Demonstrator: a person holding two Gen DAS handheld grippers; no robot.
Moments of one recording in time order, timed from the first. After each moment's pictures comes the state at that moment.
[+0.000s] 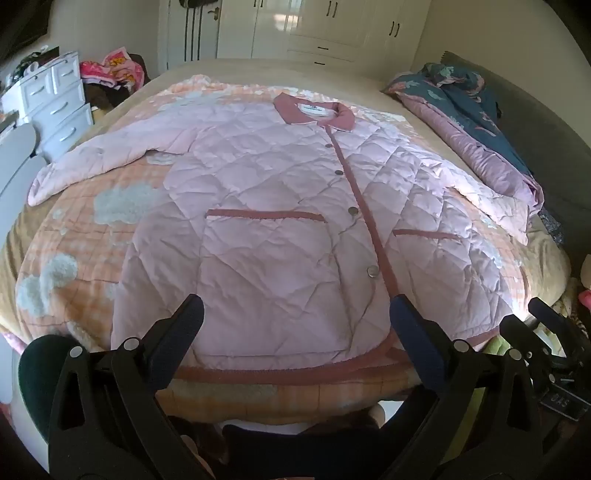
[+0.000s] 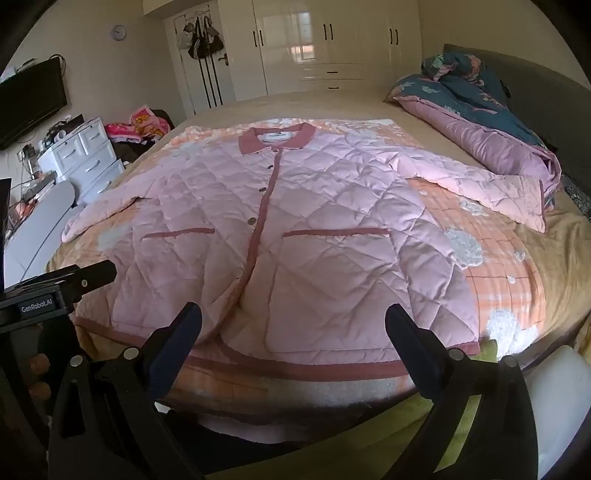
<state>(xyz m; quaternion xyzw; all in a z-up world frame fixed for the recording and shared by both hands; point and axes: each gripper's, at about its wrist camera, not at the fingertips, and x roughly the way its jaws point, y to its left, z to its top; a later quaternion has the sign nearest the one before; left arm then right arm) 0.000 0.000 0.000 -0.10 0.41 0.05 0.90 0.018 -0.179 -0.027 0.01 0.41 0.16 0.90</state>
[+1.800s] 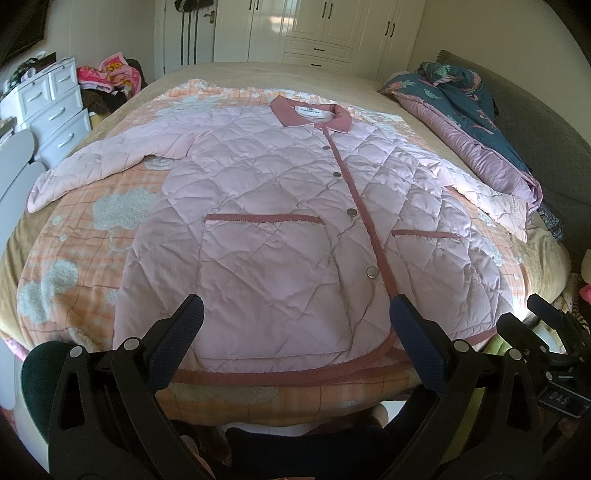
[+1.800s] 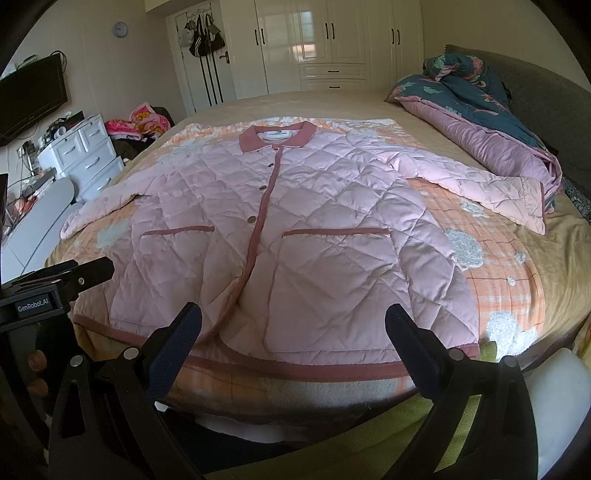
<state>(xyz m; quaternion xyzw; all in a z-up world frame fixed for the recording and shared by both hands) 0.000 -0.004 0.002 -0.10 0.41 0.05 0.90 0.010 -0.172 -0.021 0.00 0.39 0.17 0.90</state>
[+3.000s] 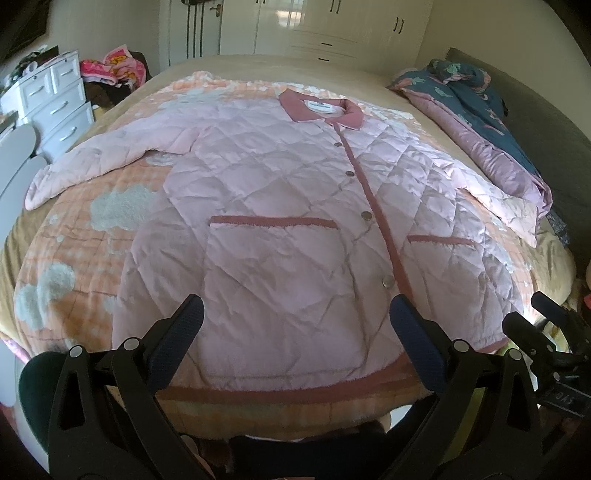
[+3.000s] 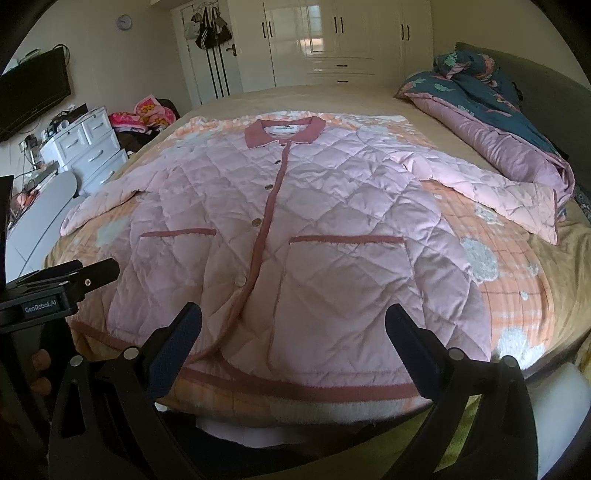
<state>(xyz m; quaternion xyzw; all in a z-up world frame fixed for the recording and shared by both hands) 0.023 0.011 -0.010 -0.10 0.43 0.06 0.90 0.038 -0.158 -0.026 -0.01 0.40 0.18 0.90</state>
